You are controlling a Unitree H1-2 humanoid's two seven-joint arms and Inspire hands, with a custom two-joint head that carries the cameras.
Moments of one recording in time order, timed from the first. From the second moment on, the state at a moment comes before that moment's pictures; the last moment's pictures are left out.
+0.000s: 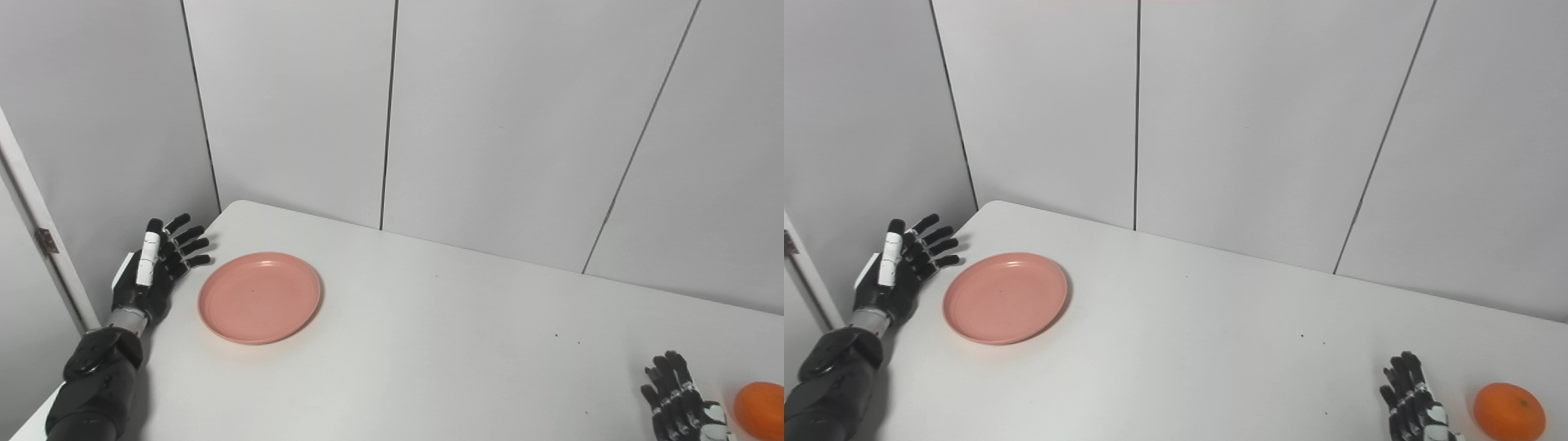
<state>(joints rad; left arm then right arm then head) -0.52 0.53 0.40 1.00 -0.48 -0.32 -0.41 -0.02 -0.10 -0.10 0.03 0.30 -0.14 0.22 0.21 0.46</state>
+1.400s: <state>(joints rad) -0.37 0.39 0.29 0.57 -0.28 -0.25 -0.20 0.00 -0.10 -0.10 0.00 0.30 -0.11 0.20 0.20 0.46</state>
